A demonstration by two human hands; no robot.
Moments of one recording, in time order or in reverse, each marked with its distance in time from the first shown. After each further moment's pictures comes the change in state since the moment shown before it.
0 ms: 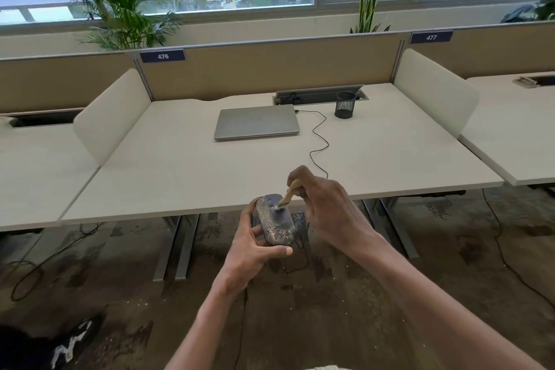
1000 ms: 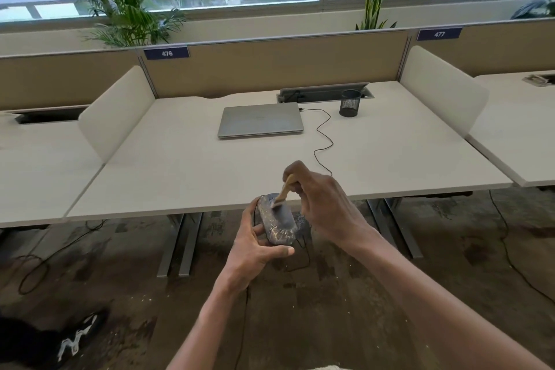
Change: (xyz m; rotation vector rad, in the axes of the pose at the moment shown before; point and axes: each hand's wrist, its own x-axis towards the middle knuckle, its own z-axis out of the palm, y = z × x) left_hand 0.005 -0.005 -0.004 0.013 0.020 -0.009; right_hand 0.017 0.002 0.010 0.020 0.022 -0.041
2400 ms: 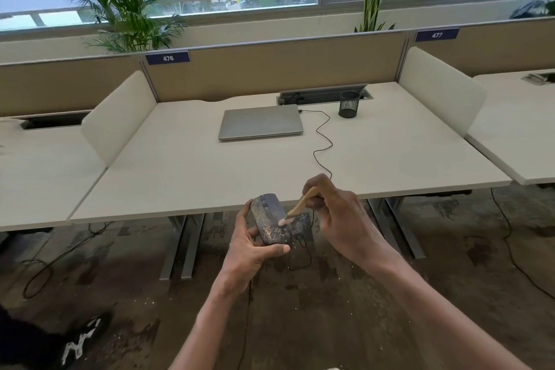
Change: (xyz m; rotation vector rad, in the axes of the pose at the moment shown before) left_hand -0.011 0.002 0.000 -0.088 0.060 0.012; right_hand -0.041 0.000 -0.014 0.141 0.029 0.147
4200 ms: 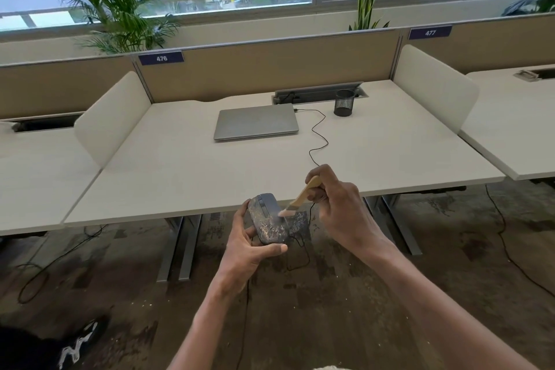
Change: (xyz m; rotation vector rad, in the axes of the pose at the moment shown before) left_hand -0.002 0.003 0.004 -0.013 -0.035 0.029; right_hand 0.008 0.012 0.001 0.014 0.094 0.021
